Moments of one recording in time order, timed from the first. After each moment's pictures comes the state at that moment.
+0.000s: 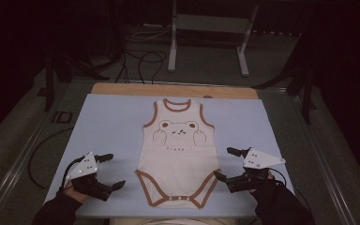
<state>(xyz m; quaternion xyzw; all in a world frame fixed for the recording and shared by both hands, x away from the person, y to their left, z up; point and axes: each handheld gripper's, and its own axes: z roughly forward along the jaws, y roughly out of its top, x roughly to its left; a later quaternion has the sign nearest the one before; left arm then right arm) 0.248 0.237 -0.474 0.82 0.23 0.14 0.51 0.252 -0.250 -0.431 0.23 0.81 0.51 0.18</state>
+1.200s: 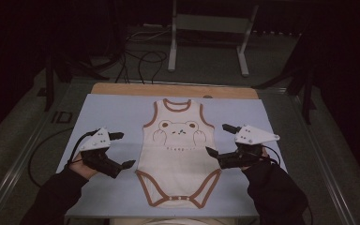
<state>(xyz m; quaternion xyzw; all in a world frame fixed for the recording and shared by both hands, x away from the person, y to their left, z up) 0.302 0.202 -0.413 0.84 0.21 0.14 0.47 0.287 -0.219 -0.378 0.24 0.80 0.50 0.23</state>
